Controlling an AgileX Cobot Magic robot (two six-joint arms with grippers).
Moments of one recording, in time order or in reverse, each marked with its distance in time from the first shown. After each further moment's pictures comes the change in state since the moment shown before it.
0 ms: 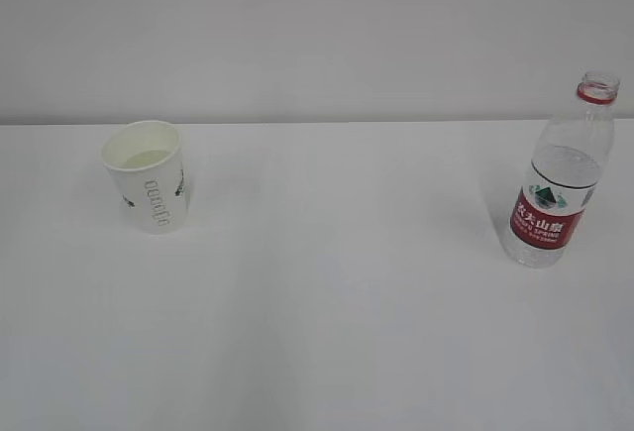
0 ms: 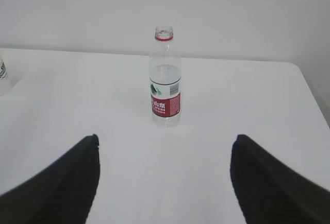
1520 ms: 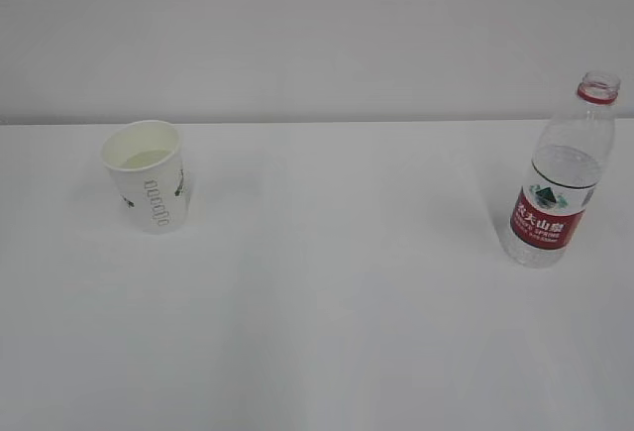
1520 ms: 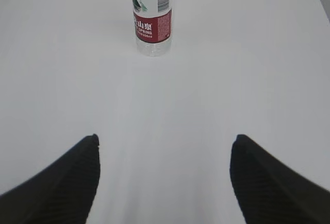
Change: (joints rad) left arm 0.000 -0.082 0.139 0.094 -0.049 0.006; right arm 0.000 0.000 0.273 -0.044 -0.032 0.000
